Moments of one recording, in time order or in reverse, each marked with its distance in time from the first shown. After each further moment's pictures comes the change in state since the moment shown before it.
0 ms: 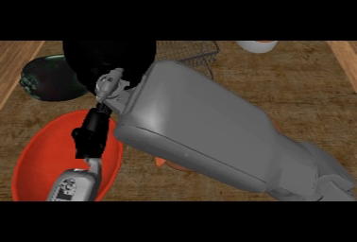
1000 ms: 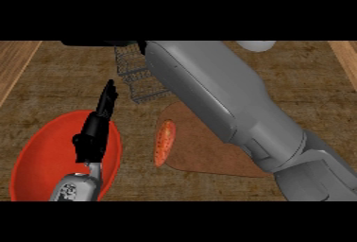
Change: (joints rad) left arm 0.031 -0.014 -0.006 -0.020 -0.021 0.009 -0.013; right arm -0.111 0.007 -0.112 0.571 0.138 -0.206 -0.195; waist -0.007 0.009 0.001
